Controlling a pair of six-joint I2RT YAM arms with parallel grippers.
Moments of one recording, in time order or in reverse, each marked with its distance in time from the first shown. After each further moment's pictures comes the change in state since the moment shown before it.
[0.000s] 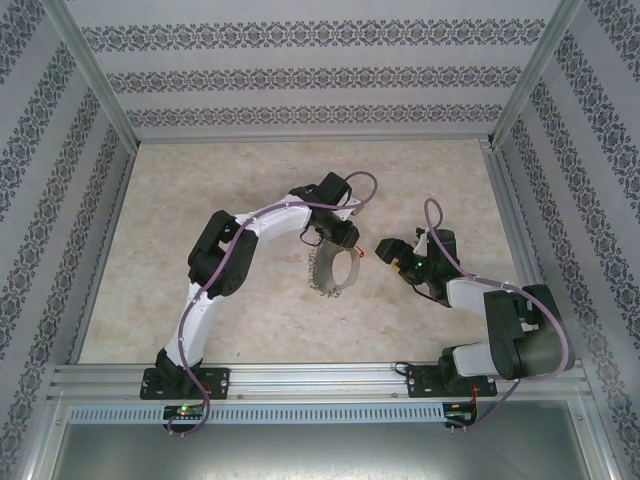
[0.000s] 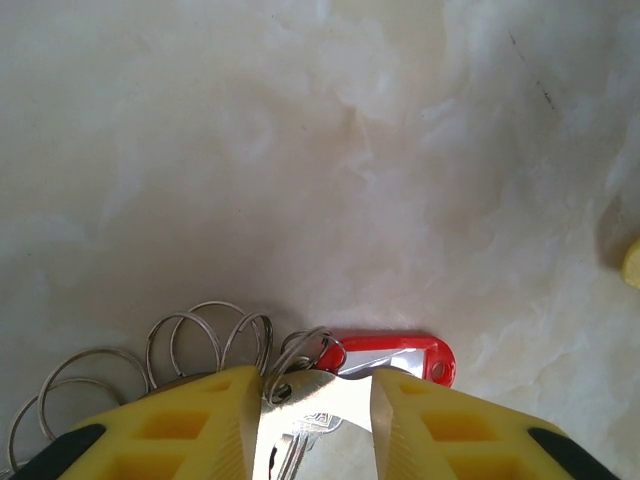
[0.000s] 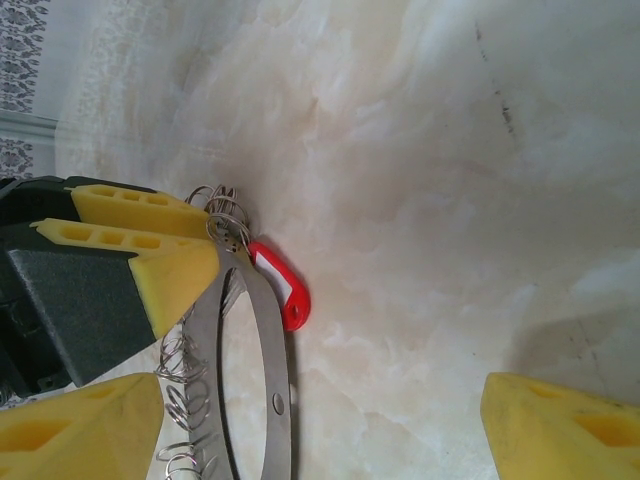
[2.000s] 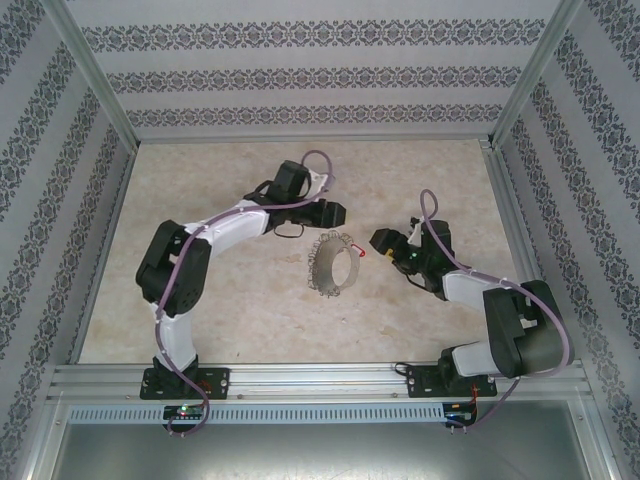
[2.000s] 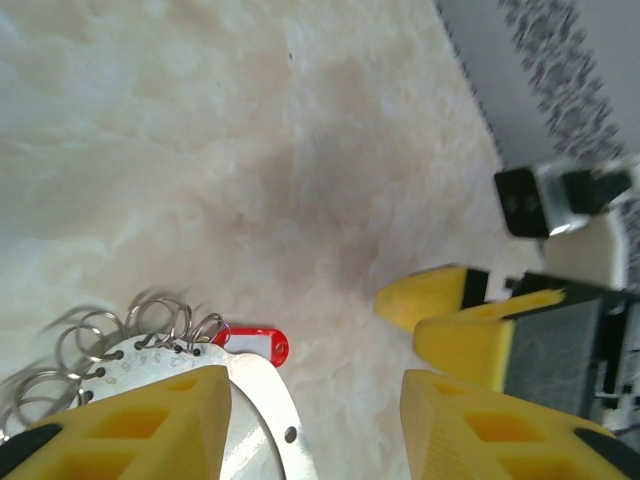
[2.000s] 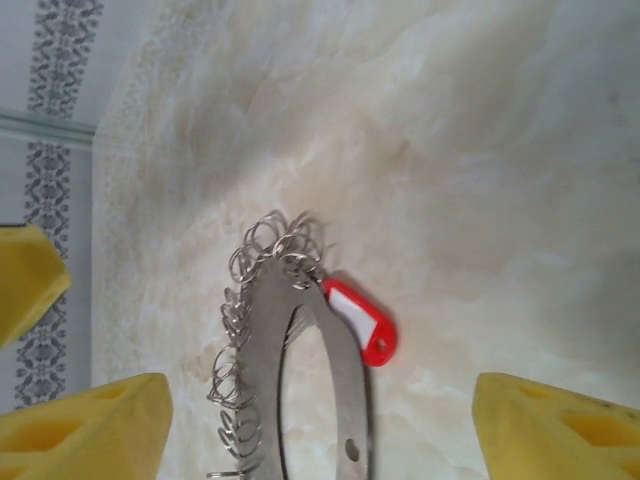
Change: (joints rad) left arm 0.098 -0.329 -0.362 0.383 0.212 -0.264; right arm 0.045 0.014 0.074 0.000 0.018 0.027
